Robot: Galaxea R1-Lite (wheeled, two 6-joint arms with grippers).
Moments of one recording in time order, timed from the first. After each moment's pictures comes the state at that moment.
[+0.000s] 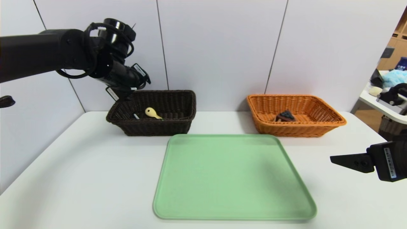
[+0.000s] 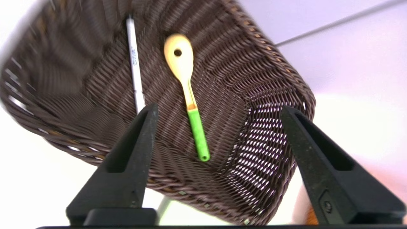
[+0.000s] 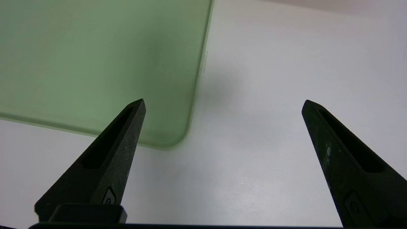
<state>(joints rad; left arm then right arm) -0.28 2.01 -1.98 0.57 0.24 -0.91 0.31 1.23 -1.00 0.53 -0.11 0.08</state>
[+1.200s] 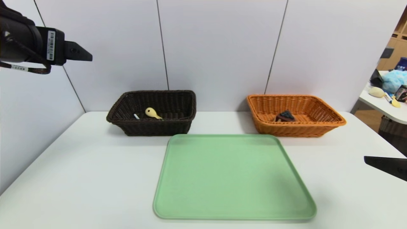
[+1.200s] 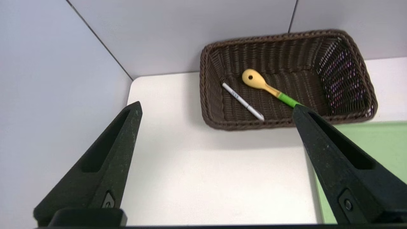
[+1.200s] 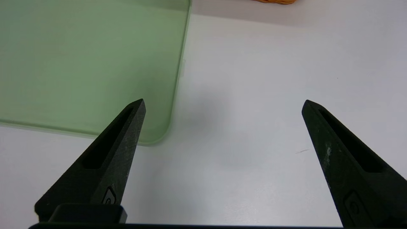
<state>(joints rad) -0.26 1.44 -1.67 0.56 0.32 0.02 0.25 1.02 -0.94 0.52 -0.14 0.04</state>
